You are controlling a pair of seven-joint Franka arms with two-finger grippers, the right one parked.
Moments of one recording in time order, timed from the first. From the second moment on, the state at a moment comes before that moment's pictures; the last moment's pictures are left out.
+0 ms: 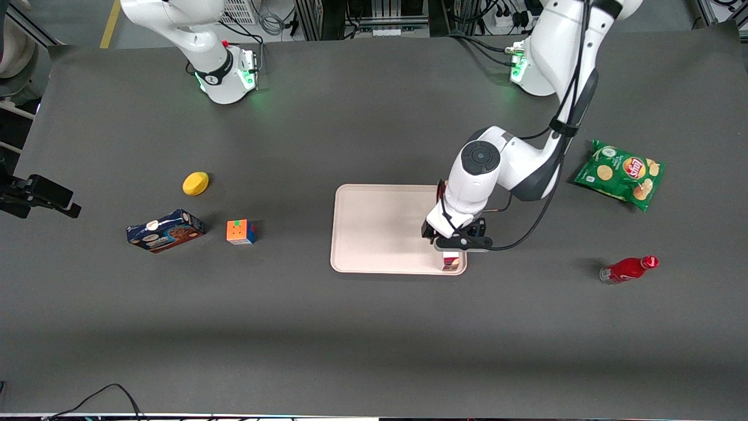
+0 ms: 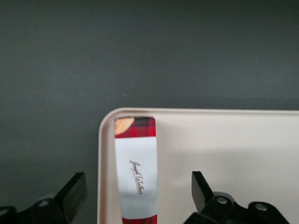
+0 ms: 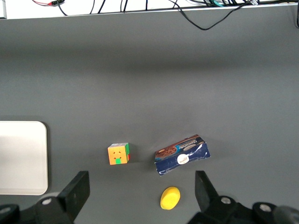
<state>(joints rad) -0.42 0.48 -0.13 -1.88 0.21 2.53 -0.69</state>
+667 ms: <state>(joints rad) -0.16 0.09 -0.11 -1.74 0.03 1.97 -0.28</state>
